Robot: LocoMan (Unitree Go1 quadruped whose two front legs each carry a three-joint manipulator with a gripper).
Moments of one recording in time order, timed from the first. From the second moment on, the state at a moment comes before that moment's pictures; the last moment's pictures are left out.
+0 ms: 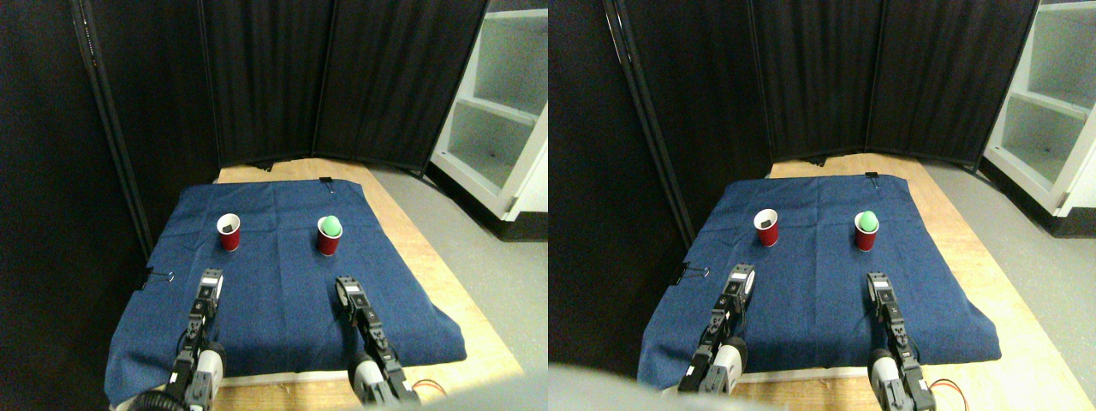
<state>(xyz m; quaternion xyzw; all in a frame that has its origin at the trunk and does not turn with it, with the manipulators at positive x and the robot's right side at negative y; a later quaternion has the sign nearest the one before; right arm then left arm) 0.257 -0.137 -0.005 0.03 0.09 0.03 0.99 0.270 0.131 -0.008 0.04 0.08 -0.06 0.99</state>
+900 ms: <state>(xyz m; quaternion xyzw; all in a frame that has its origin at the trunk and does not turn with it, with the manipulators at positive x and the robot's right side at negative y) 0.270 -0.137 0.023 0.09 -0.05 0.07 0.99 0.288 0.142 0.011 0.00 -0.03 -0.11 0.99</state>
